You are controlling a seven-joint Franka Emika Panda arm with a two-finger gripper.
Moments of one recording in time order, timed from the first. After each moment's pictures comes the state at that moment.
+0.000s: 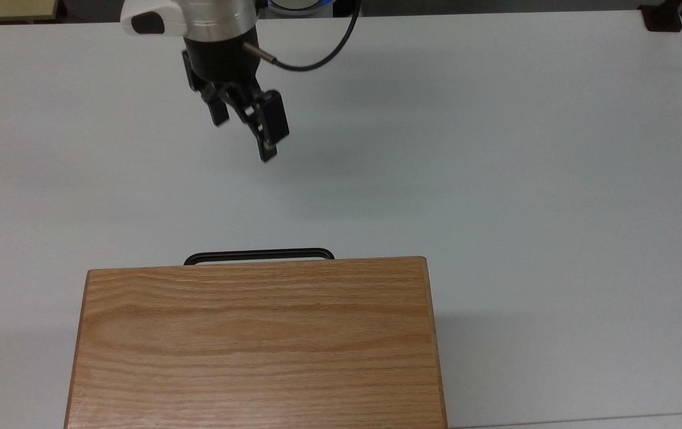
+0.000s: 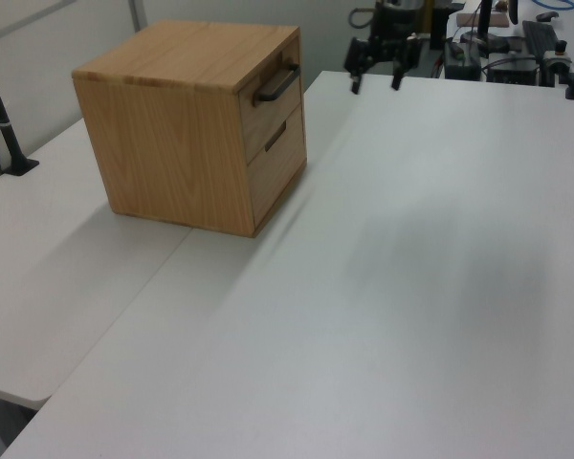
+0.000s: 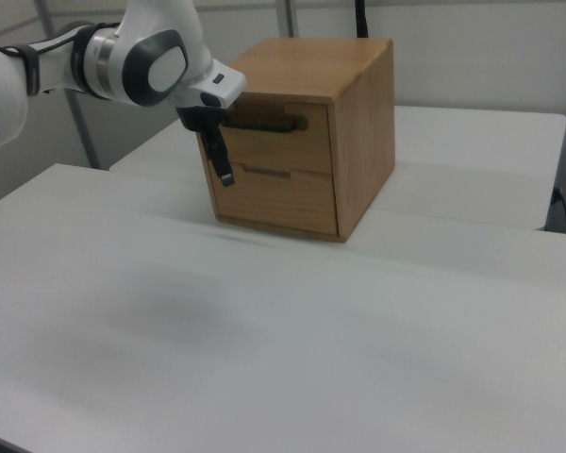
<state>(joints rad) 0.00 0.22 -0.02 -1.54 0.07 2.03 0.74</state>
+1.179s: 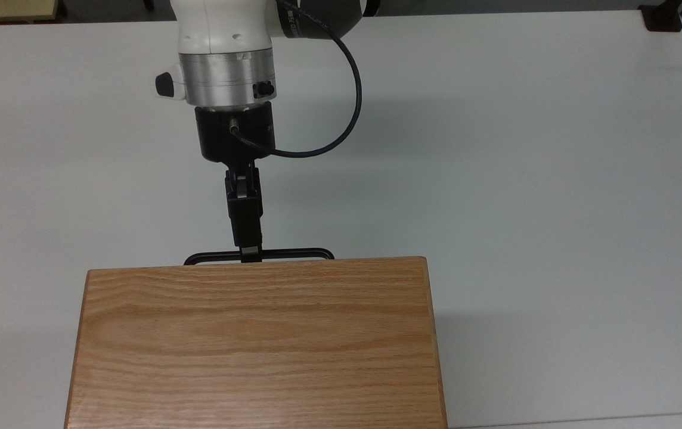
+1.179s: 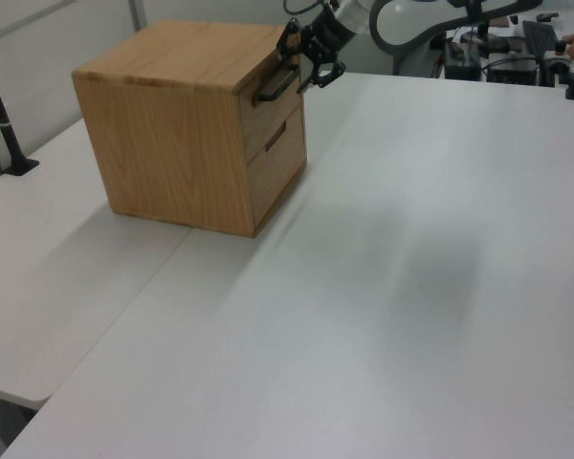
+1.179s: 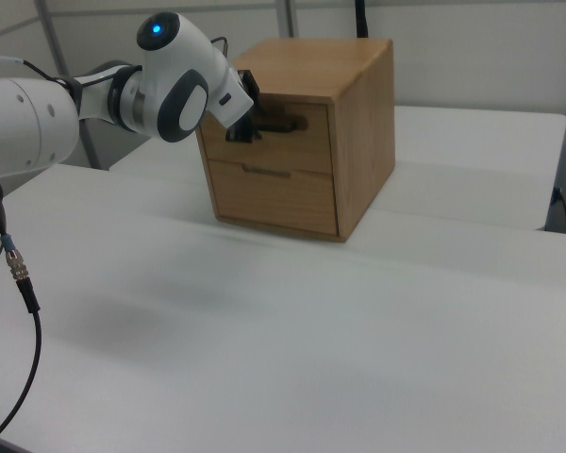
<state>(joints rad) 0.04 0.44 -0.03 -1.43 0.14 2.64 1.30</state>
